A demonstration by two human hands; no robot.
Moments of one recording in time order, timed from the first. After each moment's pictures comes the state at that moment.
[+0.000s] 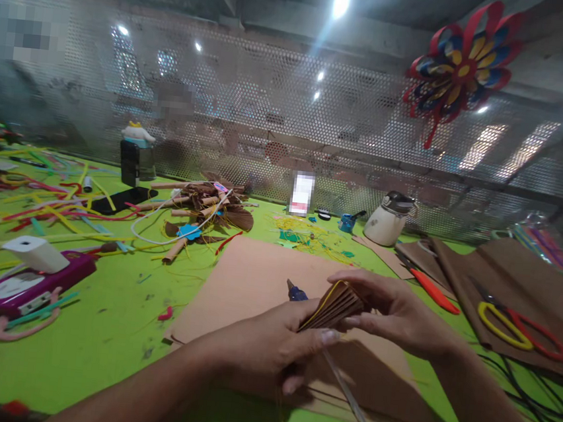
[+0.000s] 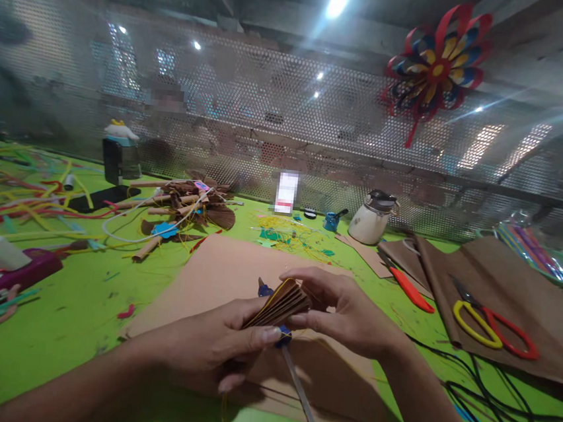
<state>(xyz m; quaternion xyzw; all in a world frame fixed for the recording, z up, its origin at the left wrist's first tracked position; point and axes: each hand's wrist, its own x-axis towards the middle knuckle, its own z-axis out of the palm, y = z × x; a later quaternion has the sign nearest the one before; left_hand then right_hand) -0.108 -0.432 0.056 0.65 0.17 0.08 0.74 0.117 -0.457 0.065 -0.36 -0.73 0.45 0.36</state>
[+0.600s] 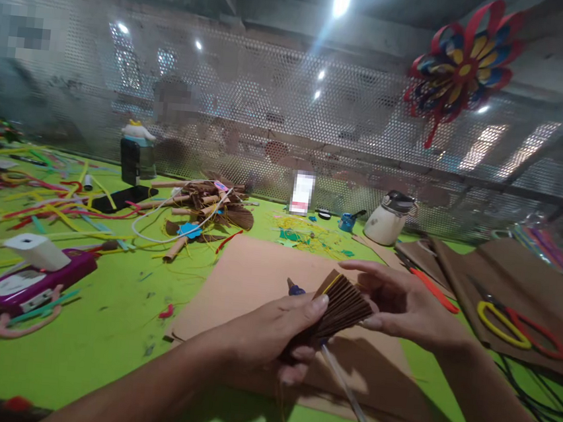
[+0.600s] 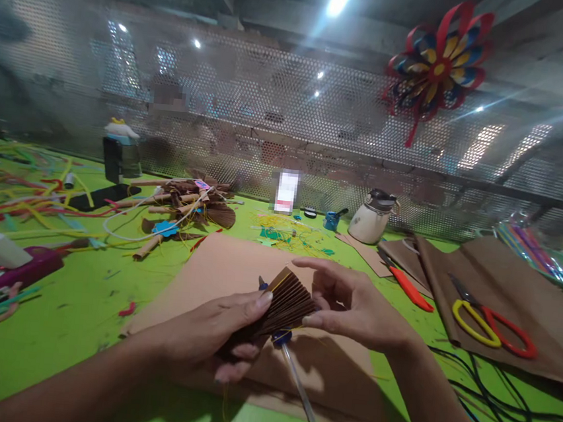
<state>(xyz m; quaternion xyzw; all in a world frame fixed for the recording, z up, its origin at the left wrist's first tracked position) -0.104 -0.433 0.047 0.50 0.15 0.14 0.84 0.134 -0.458 0.064 -0.38 -0.74 0.41 0.37</state>
